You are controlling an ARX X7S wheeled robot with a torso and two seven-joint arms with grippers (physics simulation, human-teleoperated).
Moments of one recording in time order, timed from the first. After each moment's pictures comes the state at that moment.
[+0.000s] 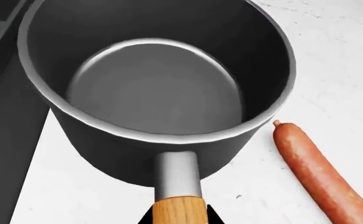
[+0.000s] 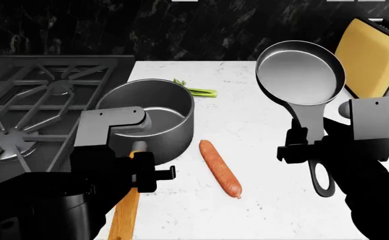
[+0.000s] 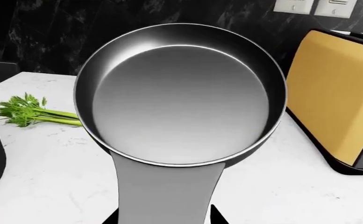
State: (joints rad) left arm -0.89 -0.65 0.62 0.51 -2.07 -0.71 -1.47; right arm 0.61 0.84 -0.21 -0.54 1.31 0.89 0.77
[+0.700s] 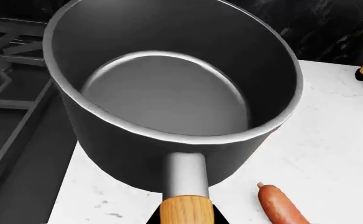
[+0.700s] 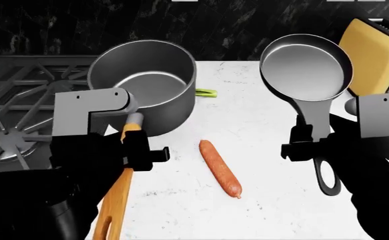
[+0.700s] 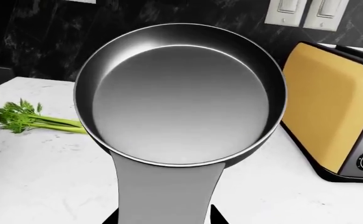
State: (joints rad) left arm -0.90 -0.68 0.56 0.61 -1.88 -0.69 -1.37; right arm 0.62 0.87 -0.20 -0.57 1.33 0.90 0.80
